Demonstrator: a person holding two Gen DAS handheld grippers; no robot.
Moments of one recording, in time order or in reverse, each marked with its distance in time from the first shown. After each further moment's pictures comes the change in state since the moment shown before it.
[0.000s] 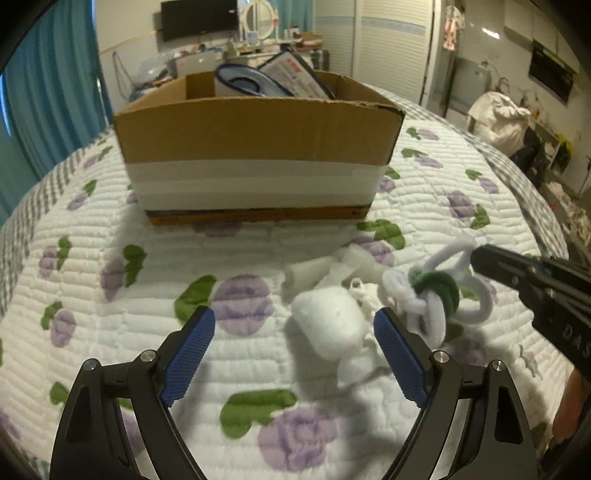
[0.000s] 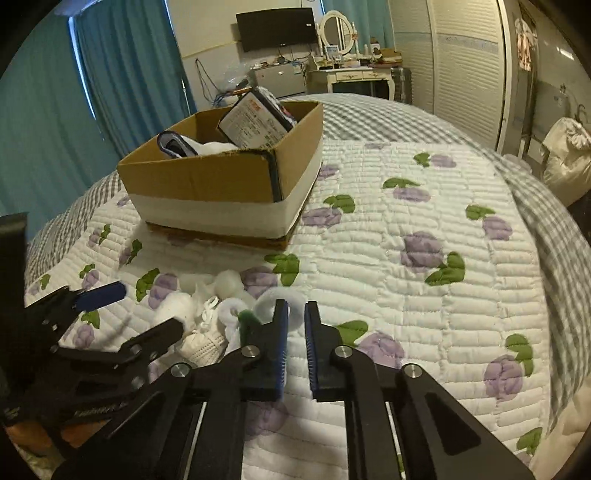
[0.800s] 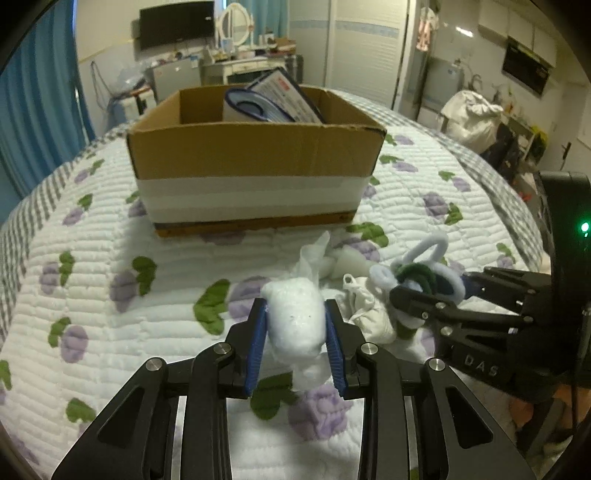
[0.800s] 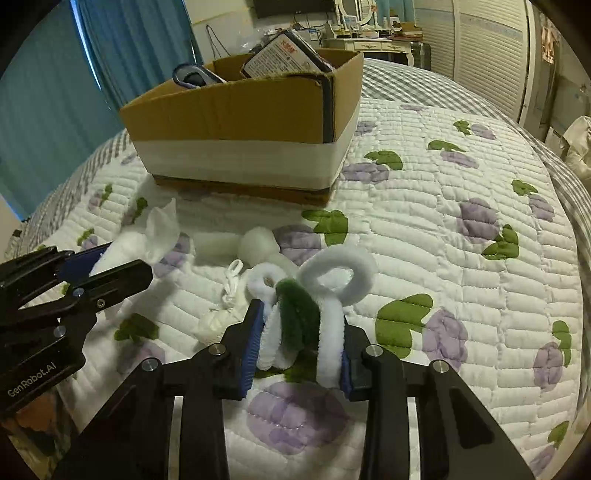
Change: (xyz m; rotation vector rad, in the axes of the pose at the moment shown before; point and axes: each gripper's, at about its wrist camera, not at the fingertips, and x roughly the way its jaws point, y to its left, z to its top) left arm -0.034 0.022 -0.001 0.056 -0.022 -0.087; right arm 0.033 0.033 -0.008 -0.028 0.114 0.027
